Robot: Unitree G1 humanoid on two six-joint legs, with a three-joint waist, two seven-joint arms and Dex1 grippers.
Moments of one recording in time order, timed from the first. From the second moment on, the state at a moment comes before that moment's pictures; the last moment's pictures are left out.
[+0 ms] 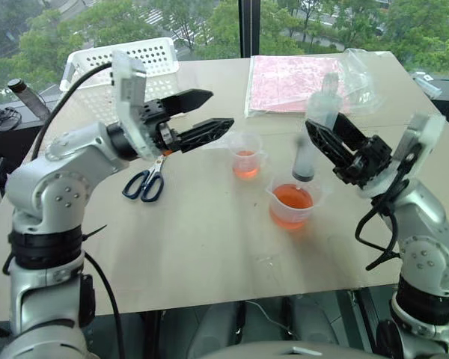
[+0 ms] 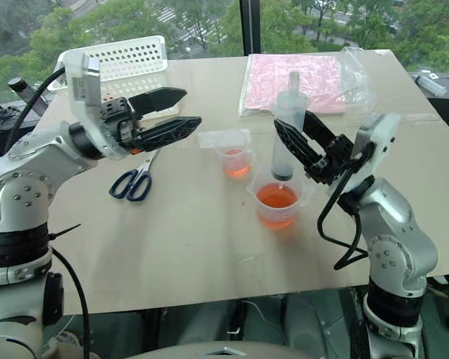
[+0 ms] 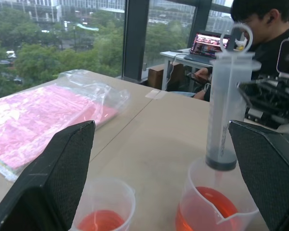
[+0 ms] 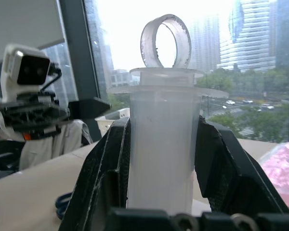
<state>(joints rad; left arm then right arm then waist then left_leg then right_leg) -0.67 0.75 0.14 -0.23 -0.94 0.73 -0.78 -0.24 -0.23 -0.18 -0.62 0.64 0.54 0.58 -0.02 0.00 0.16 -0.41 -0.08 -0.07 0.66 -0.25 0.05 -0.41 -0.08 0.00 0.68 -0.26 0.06</state>
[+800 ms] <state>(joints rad) -0.93 0.53 -0.17 0.02 -0.55 0.60 -1.02 -0.11 -0.29 -0.01 -0.45 0.52 0.27 0.72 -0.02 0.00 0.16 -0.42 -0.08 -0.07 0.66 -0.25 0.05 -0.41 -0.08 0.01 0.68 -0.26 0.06</state>
